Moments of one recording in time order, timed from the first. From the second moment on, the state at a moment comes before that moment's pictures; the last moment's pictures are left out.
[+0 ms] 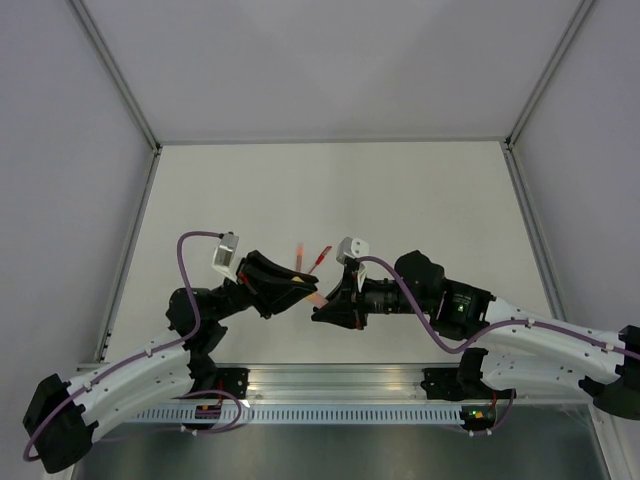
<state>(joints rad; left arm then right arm) -0.81 0.69 0.32 0.93 0.48 -0.81 1.14 0.97 0.81 -0.02 -0.34 0.28</state>
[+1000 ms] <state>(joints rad) -0.79 0.89 0.30 1.37 0.45 -0.85 1.13 1.11 1.13 -0.33 -0.34 0.15</state>
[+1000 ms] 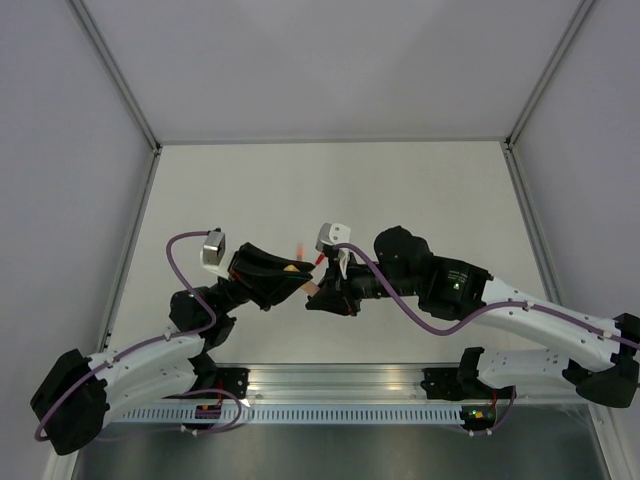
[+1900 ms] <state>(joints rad) -0.80 0.95 0.34 1.47 0.33 -0.84 1.04 1.24 1.35 -0.48 -0.46 0.12</state>
